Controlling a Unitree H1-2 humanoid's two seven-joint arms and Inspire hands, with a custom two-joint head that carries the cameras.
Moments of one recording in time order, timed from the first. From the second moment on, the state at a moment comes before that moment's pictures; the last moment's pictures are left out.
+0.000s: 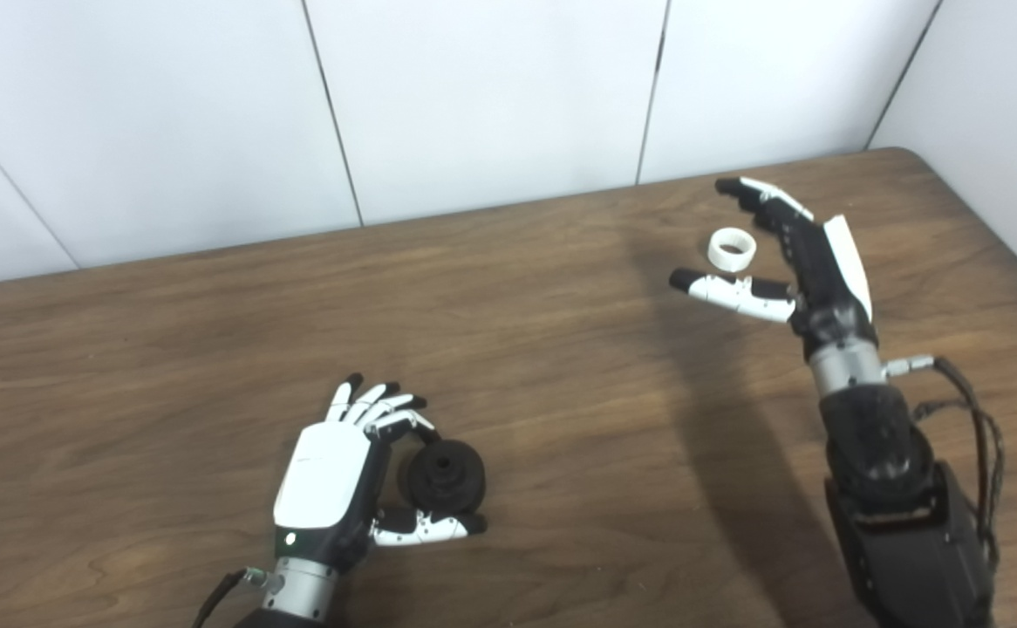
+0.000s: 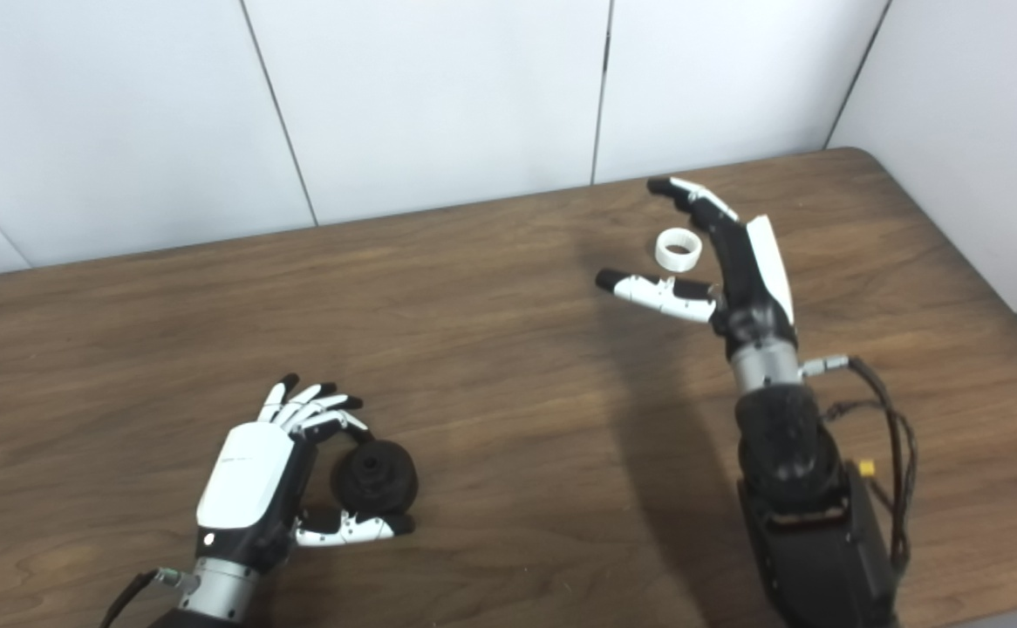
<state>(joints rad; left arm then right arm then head) 0.01 0.20 -0.39 -0.10 0.91 -0.06 0.14 -0.14 -0.28 -0.11 -0.34 -0.35 0.36 -0.06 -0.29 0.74</state>
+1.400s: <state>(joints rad) 0.01 0.23 -0.37 -0.10 0.90 -0.09 0.13 -0.51 -0.53 0.10 0.24 -0.70 0.47 0.22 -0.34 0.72</state>
